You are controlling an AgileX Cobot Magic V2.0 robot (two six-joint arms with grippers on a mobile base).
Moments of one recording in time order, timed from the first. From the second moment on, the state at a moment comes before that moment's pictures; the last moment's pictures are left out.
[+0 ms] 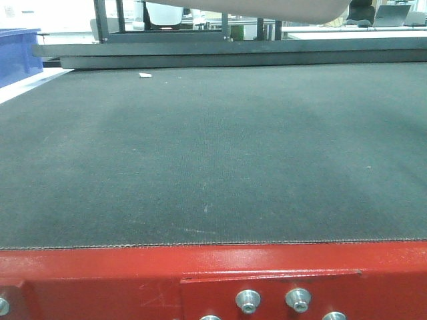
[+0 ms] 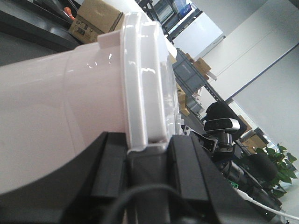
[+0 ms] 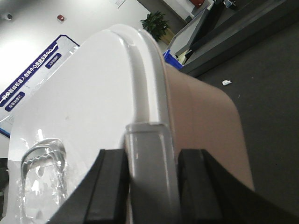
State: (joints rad) left arm -0.07 1.64 -1.62 -1.59 1.01 0.79; right arm -0.23 1.57 -1.35 1.68 0.97 -0.87
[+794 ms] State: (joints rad) left arm -0.07 1.64 -1.62 -1.59 1.01 0.79; right arm -0.23 1.57 -1.35 1.68 0.97 -0.87
